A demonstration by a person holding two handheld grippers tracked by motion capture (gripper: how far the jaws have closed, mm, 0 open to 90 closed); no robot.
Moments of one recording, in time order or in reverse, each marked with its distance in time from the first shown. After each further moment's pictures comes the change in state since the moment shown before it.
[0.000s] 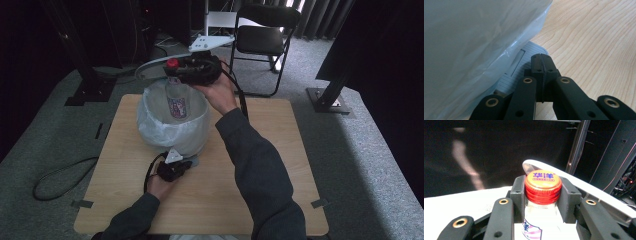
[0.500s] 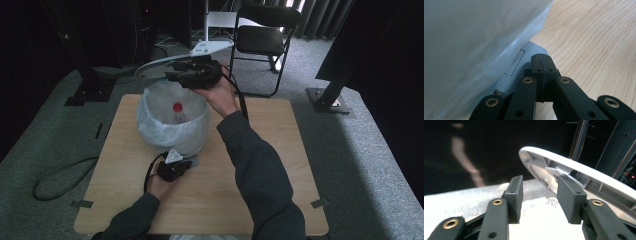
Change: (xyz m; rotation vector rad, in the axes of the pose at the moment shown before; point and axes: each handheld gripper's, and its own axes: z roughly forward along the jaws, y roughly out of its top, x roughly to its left) left arm 0.002 0.001 0.000 0.003 0.001 0.023; right arm -0.003 -0.012 0.002 0.031 -0.006 0.009
